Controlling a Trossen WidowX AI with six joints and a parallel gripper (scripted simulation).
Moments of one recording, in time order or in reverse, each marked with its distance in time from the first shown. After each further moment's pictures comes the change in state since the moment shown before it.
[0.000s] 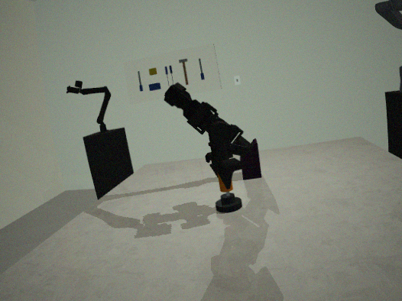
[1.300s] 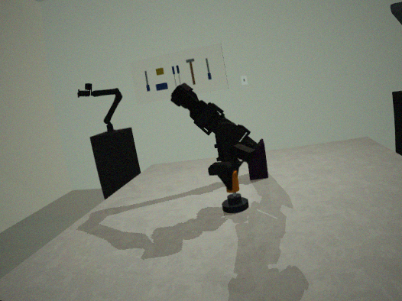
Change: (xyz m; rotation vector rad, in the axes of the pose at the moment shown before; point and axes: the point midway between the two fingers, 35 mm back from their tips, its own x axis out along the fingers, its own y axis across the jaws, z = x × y) arm 0.001 0.000 0.000 0.657 -0.001 -0.005
